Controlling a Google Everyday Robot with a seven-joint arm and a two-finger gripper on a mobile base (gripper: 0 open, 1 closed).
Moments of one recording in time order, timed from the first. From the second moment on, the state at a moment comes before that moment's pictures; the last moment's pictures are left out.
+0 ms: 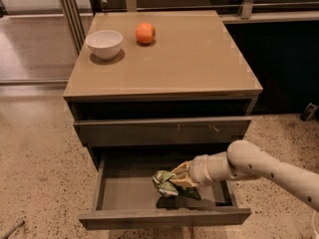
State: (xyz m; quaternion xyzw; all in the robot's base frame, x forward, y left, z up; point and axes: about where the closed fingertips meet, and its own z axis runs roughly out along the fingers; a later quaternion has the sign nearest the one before) arm 0.496 -0.060 0.528 -0.57 0.69 0.28 0.34
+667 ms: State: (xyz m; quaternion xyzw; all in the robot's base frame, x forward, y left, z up) arm 0.494 -0.035 0.657 -0.62 0.65 0.22 0.37
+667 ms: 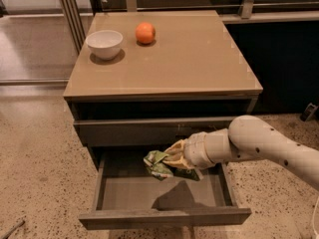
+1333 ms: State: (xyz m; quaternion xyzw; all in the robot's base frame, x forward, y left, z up) arm 0.499 -0.041 0.681 -0.59 0.66 0.24 0.39
